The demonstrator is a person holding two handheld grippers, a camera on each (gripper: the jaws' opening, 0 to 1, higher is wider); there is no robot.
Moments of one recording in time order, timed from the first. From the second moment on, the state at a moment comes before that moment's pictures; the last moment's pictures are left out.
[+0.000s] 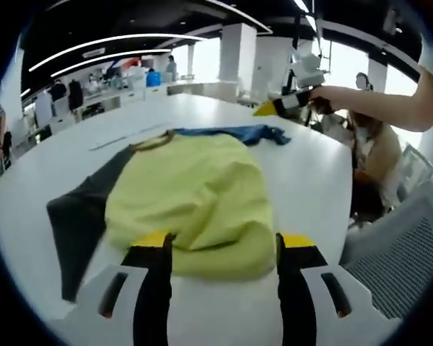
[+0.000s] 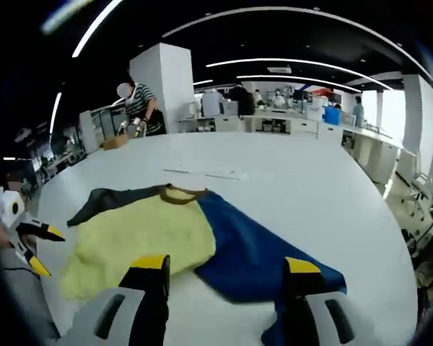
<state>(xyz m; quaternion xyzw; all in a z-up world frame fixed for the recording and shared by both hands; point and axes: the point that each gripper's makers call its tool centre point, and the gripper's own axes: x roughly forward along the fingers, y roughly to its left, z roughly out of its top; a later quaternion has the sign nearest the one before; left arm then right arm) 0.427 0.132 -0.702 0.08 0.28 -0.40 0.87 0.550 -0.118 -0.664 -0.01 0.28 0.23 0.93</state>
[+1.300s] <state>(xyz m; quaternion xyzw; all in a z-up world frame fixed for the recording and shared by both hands) 0.419 0.144 -0.742 0.15 0.29 -0.44 0.83 0.425 0.033 -0.728 -0.16 0.27 0.46 0.83</state>
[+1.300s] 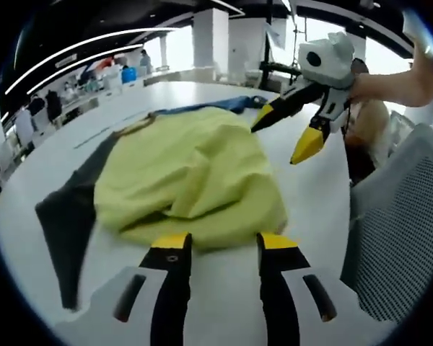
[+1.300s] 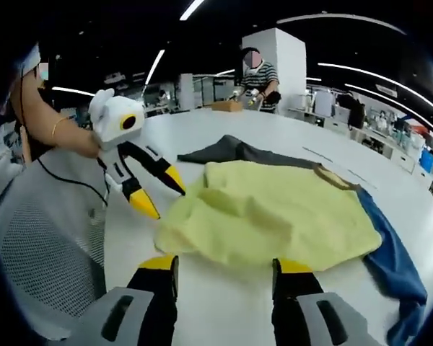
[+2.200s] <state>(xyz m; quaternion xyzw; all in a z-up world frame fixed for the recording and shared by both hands) 0.443 0.144 -0.751 0.16 0.31 -0.40 0.85 0.447 0.029 -0.751 -0.17 0.29 0.41 0.85</state>
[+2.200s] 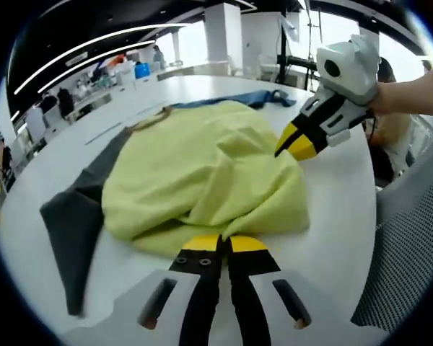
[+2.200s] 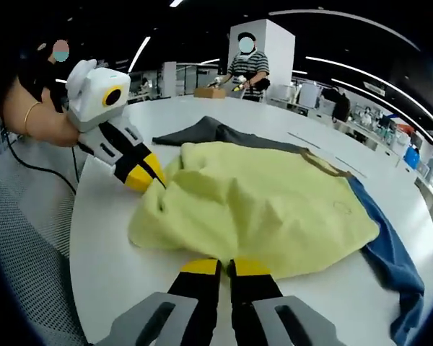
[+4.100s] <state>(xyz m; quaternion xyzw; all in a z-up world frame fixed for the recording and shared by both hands) 0.577 0.150 -0.706 0.09 0.28 -0.32 0.90 0.605 0.011 -0.720 -0.08 0.30 0.32 0.90</state>
